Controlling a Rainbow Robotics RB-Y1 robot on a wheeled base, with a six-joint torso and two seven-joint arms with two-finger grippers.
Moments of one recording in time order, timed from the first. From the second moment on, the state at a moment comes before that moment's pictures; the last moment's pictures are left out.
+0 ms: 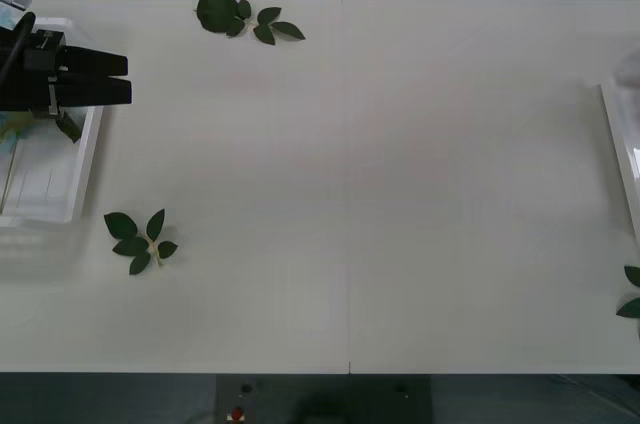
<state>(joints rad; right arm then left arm) -0.44 -1.40 0.65 -0.91 -2.22 0.32 2.67 -0.49 1.20 -0.28 -1.50 2.37 1.12 -2.48</state>
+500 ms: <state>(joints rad) -0.44 -1.32 0.65 -0.75 -2.11 0.26 2.67 -0.49 1.20 -0.28 -1.50 2.37 1.18 -2.48</state>
